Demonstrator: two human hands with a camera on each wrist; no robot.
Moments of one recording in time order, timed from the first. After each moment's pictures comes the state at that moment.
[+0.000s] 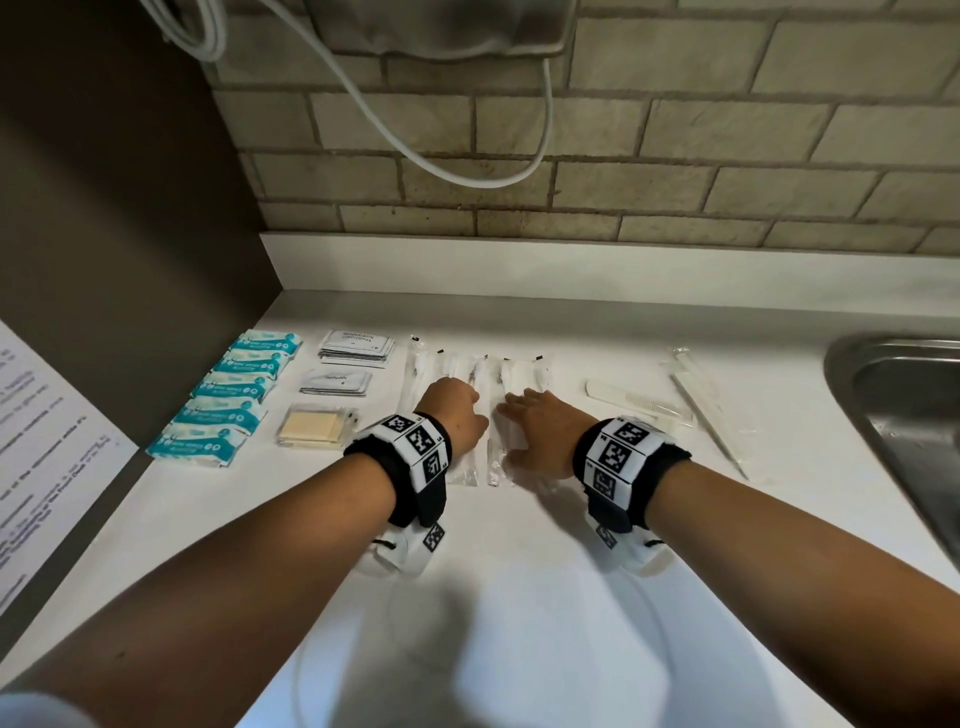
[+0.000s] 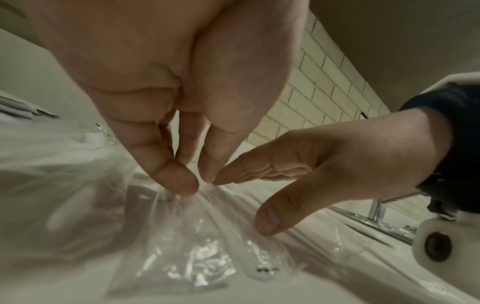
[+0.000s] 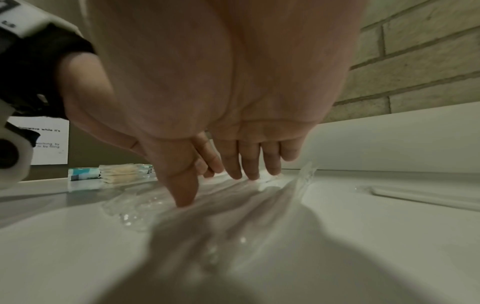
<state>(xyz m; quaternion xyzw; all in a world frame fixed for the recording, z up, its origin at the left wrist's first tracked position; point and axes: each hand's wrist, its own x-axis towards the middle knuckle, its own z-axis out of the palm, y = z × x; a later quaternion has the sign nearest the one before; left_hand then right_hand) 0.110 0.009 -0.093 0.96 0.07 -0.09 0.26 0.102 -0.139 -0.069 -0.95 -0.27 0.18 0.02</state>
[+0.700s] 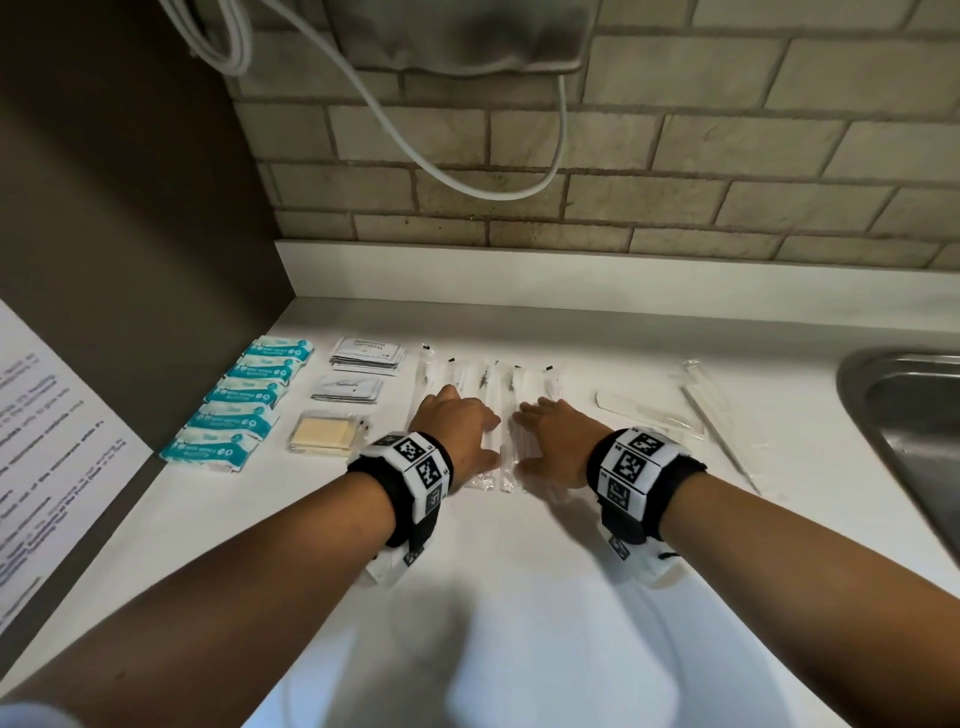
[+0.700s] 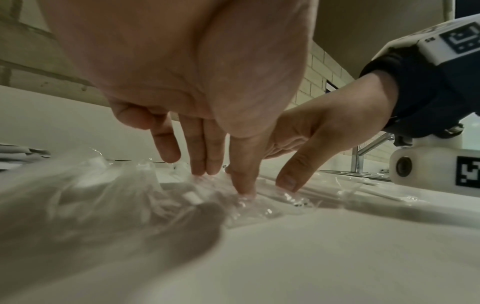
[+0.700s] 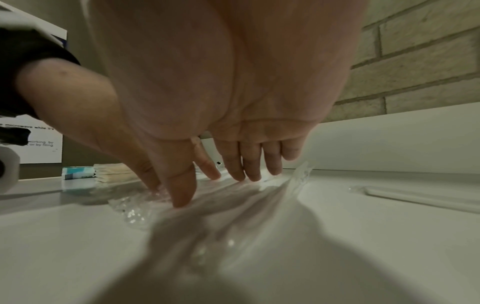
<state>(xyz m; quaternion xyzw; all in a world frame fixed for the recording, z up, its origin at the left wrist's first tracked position) 0.101 0.025 -0.106 0.99 -0.07 -0.07 0.09 0.105 -0.137 -0.069 -0.95 -0.25 0.19 0.02</state>
